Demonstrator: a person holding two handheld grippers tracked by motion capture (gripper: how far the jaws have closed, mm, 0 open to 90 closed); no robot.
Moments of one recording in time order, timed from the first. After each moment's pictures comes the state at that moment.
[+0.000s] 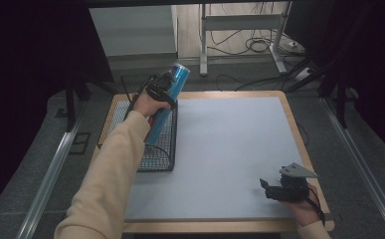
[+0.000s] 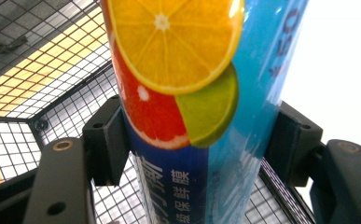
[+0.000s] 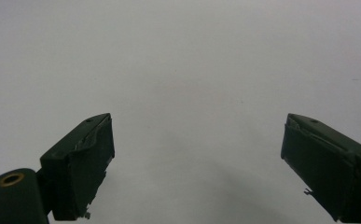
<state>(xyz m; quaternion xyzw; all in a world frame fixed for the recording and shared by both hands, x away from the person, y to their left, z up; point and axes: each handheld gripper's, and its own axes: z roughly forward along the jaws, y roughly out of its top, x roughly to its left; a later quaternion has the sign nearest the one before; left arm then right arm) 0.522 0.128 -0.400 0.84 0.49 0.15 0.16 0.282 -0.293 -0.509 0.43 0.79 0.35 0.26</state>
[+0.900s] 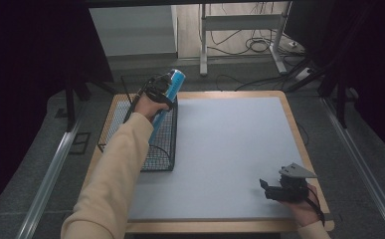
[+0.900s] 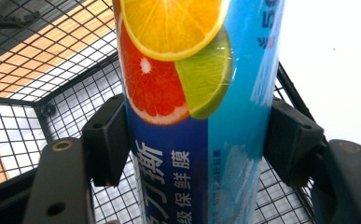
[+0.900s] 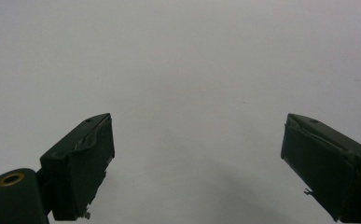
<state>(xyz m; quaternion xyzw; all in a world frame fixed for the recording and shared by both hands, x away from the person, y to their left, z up) 0.539 0.139 -0.425 0.83 0.52 0.16 0.13 0.281 -0.292 -0.509 0.43 0.79 0.35 0.26</state>
